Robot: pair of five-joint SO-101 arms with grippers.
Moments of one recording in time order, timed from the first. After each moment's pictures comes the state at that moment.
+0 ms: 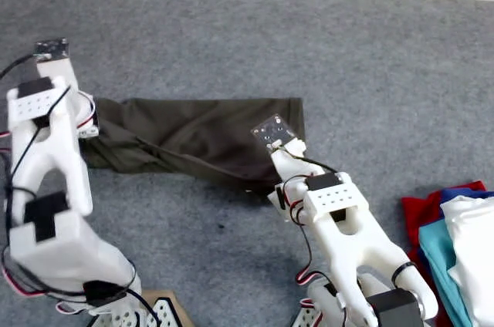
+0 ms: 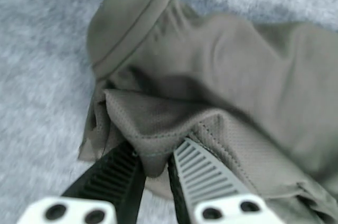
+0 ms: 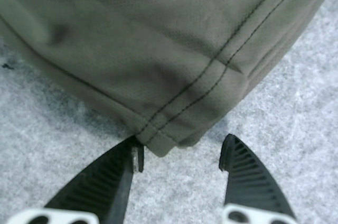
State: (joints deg) left arm -27.3 13.6 6.2 66.1 -4.4; right arm -19.1 -25.1 62.4 40.4 21.8
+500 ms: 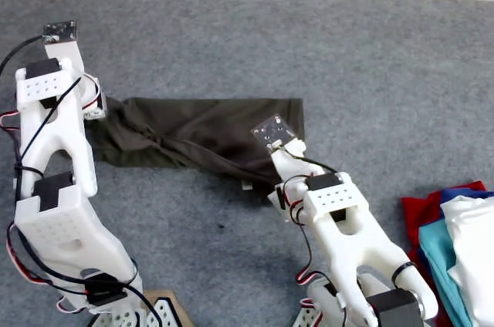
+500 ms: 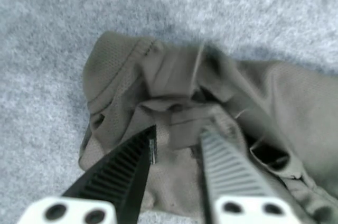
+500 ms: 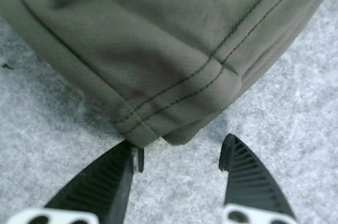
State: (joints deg) left arm -25.1 23.6 -8.7 69.7 -4.3; right arm -19.1 -25.1 62.4 40.4 21.8
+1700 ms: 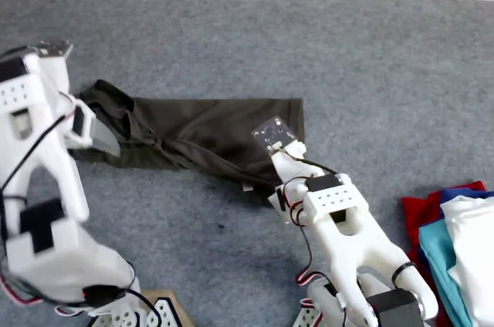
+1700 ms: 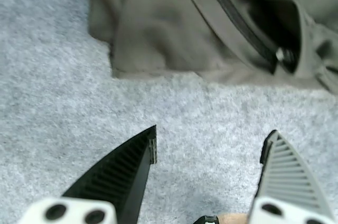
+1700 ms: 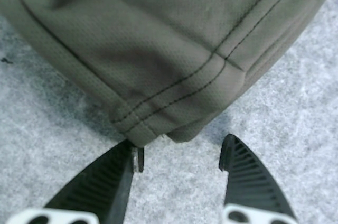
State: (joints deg) left arm -30.0 9.2 -5.2 95.7 -17.9; right arm -19.1 -25.2 63.1 40.4 21.8
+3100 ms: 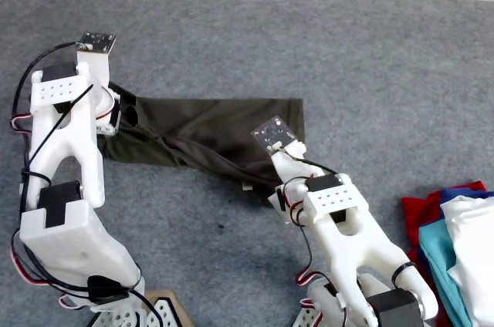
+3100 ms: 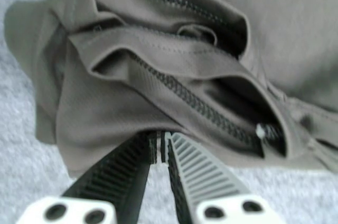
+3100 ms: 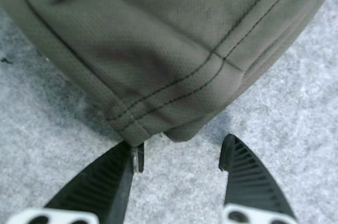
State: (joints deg) left arm -21.0 16.2 0.0 73.9 -16.5; right arm -19.1 -25.2 63.1 40.4 21.8
